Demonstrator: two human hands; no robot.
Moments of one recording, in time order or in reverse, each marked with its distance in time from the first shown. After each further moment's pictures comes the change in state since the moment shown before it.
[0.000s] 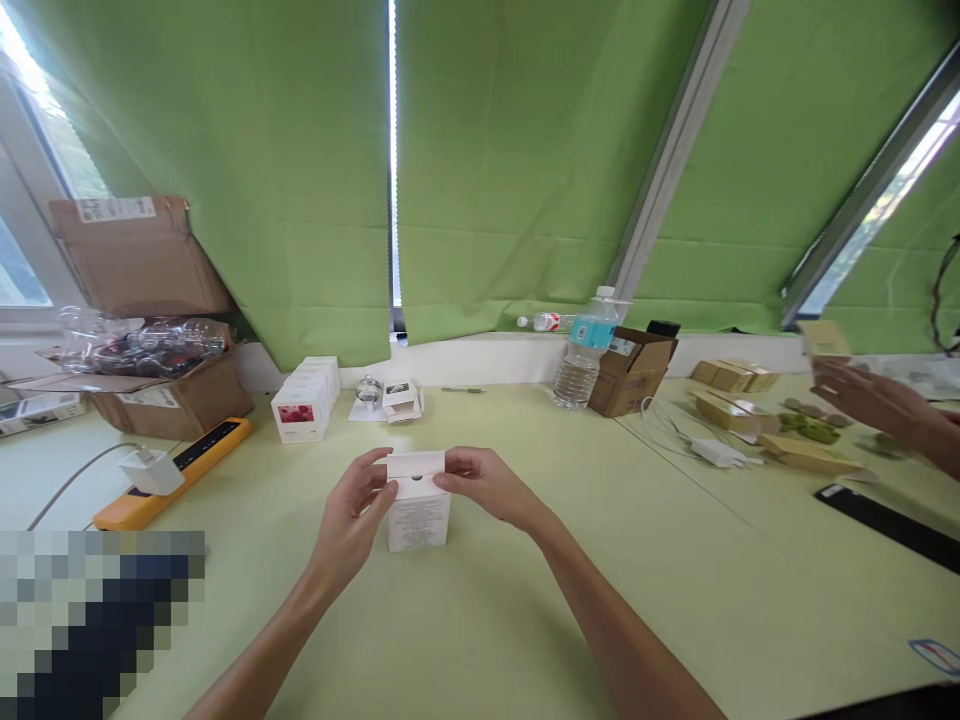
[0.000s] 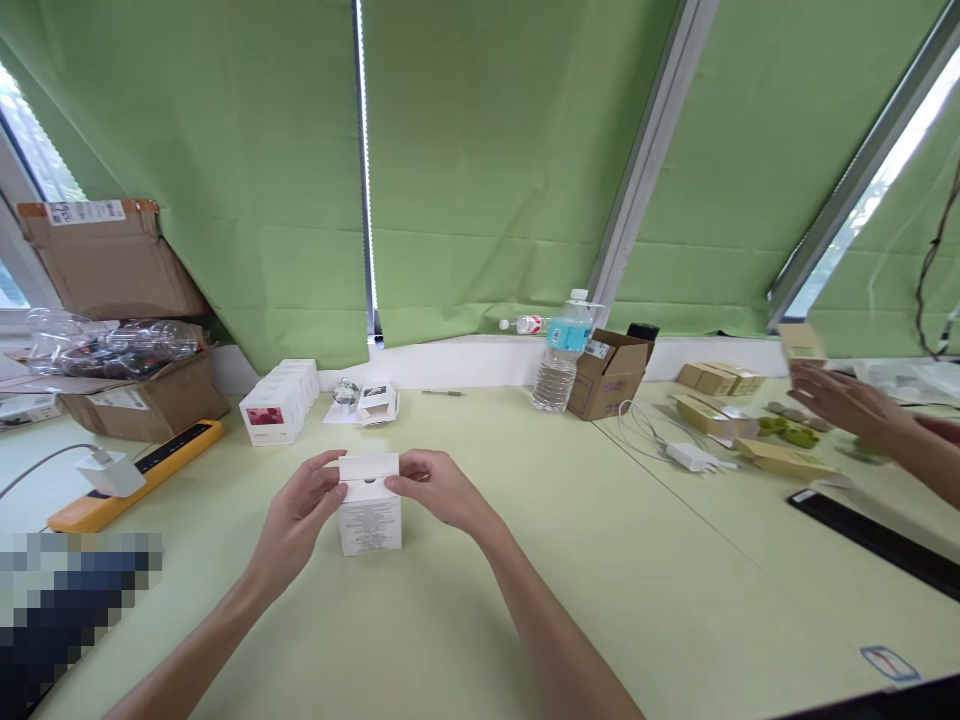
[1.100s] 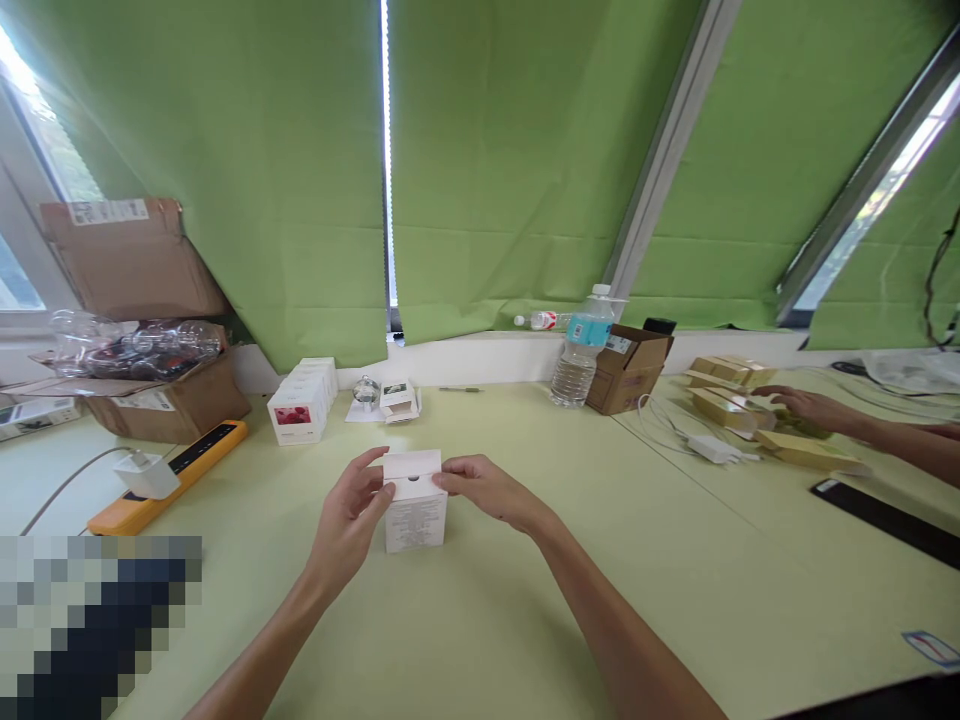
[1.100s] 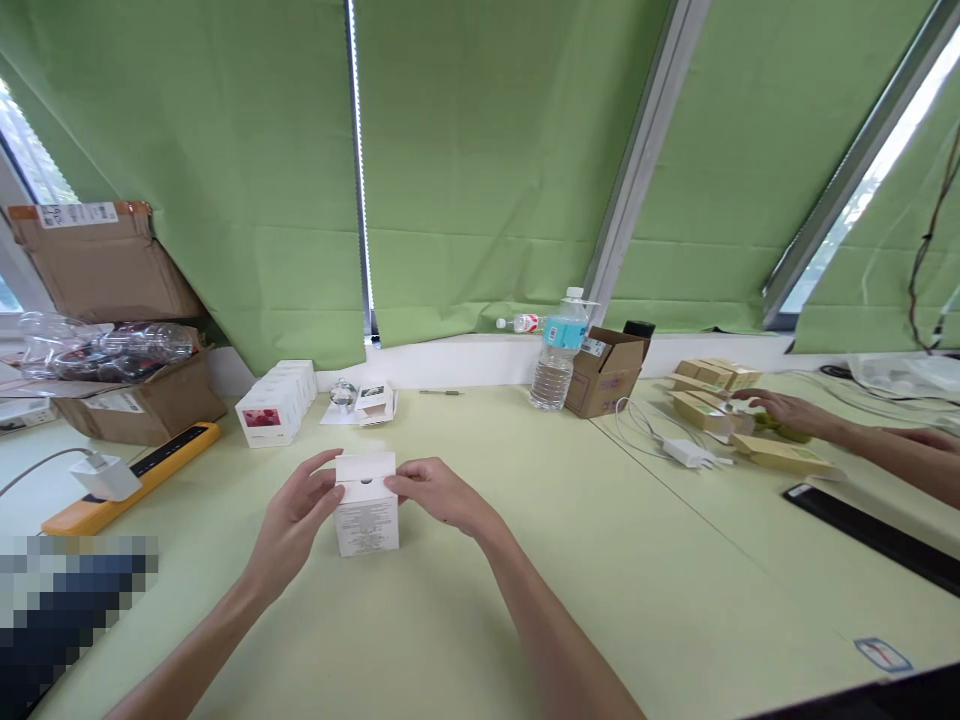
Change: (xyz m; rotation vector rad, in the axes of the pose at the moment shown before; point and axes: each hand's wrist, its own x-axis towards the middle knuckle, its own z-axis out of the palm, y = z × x) left_hand 0.000 -0.001 0.001 -0.025 -0.022 -0.023; right_hand -0.001 0.004 -0.003 -0.040 -0.059 0.125
